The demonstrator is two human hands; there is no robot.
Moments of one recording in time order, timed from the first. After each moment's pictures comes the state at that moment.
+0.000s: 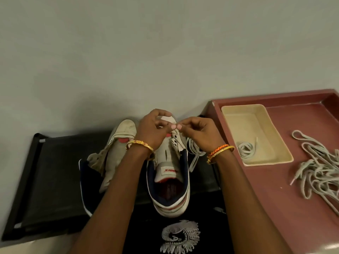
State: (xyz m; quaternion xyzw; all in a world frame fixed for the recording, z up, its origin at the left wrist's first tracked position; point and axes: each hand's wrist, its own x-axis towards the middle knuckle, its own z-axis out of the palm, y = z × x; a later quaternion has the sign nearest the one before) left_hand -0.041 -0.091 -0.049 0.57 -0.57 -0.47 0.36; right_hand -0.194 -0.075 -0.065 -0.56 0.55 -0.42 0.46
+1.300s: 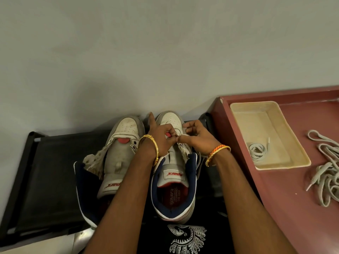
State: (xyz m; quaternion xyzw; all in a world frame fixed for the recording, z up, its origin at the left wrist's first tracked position) left_hand -0.040 -0.115 -0.099 0.61 -0.69 -0.37 0.11; right_hand -0.185 -0.101 -0.101 -0.45 0.64 -0.28 0.56
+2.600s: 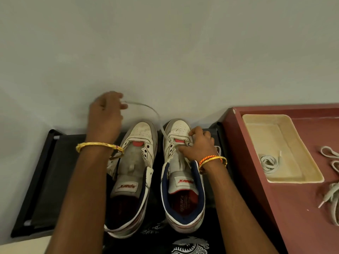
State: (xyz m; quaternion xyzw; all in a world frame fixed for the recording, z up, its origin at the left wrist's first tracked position) left_hand 0.048 -0.103 -0.002 0.67 -0.42 -0.33 0.52; right_hand -0.148 -0.097 -0.091 -0.59 0.73 -0.13 0.32
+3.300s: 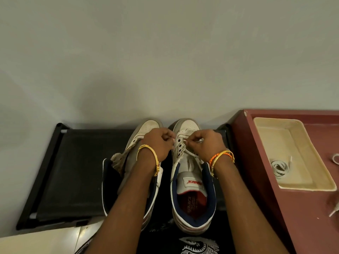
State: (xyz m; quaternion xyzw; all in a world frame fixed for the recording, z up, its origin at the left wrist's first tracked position) left_hand 0.011 -0.102 -0.090 0.68 -0.54 -0.42 0.27; right_hand -0.142 -0.104 -0.083 -0.60 0.70 -0.21 0.33
